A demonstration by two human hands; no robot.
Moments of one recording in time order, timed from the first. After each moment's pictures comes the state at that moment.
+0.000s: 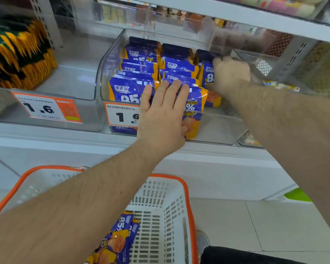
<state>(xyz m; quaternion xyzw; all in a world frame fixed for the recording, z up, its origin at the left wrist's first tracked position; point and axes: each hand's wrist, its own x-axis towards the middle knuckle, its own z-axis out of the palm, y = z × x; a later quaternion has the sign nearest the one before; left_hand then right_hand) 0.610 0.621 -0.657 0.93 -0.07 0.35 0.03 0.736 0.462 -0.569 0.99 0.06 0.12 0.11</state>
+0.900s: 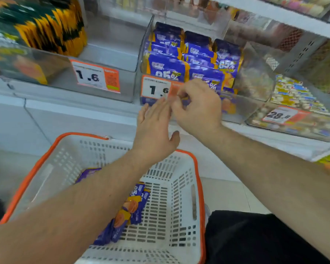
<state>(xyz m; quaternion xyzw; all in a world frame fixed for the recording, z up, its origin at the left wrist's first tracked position) 0.517 0.677 -0.706 0.90 -0.11 0.29 0.31 0.561 0.566 -0.637 0.86 0.25 0.38 -0.25</state>
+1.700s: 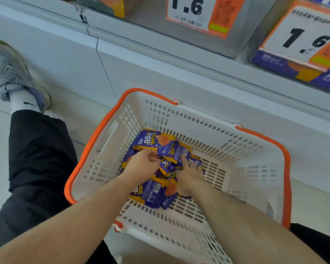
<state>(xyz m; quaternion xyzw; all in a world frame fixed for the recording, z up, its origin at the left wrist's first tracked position) 0.419 0.829 -0.890 0.79 0.32 -0.21 0.48 0.480 0.666 -0.952 0.86 0.28 -0.40 0.13</state>
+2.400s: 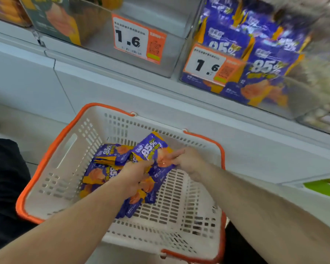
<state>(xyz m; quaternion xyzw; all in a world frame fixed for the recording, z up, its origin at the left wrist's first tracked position) 0.440 0.750 -0.852 0.48 0.41 -0.22 0.74 0.524 0.596 -0.827 0.80 -0.09 -0.34 -0.48</state>
